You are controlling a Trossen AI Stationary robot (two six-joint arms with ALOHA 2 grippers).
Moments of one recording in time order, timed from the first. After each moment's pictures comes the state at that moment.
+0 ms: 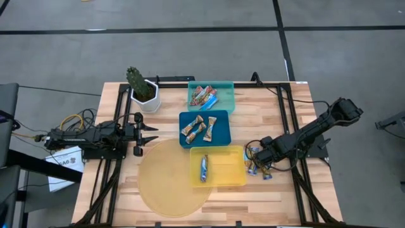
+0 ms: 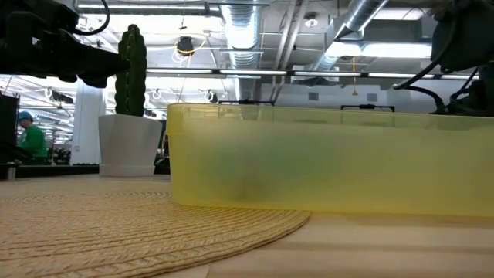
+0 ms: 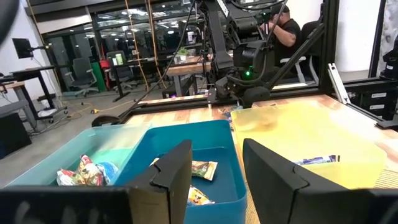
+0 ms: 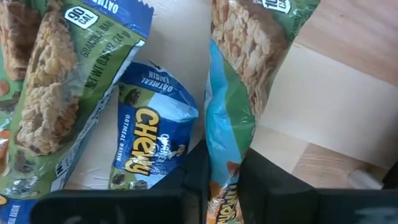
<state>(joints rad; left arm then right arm) 0.00 0.01 0.01 0.04 -0.06 0.14 0.43 1.32 0.54 -0.84 -0.02 1.59</state>
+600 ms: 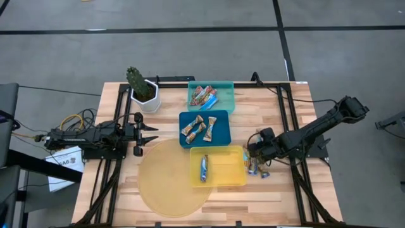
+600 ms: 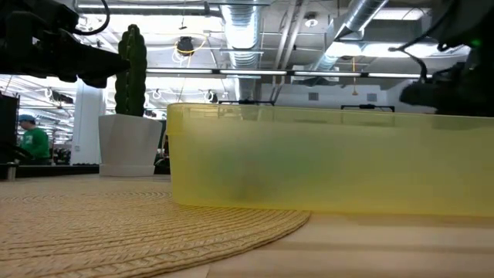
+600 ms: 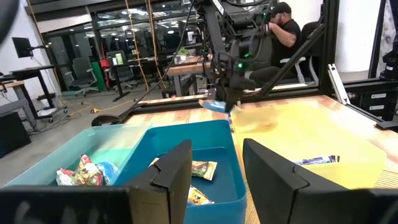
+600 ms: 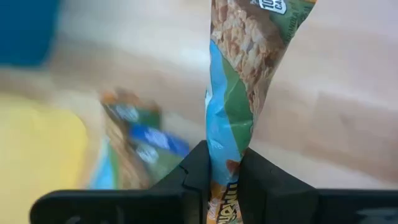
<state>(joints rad) 0.00 0.01 0.01 0.04 -0.06 0.13 0.41 1.19 0.54 -0.79 0.37 1.65</state>
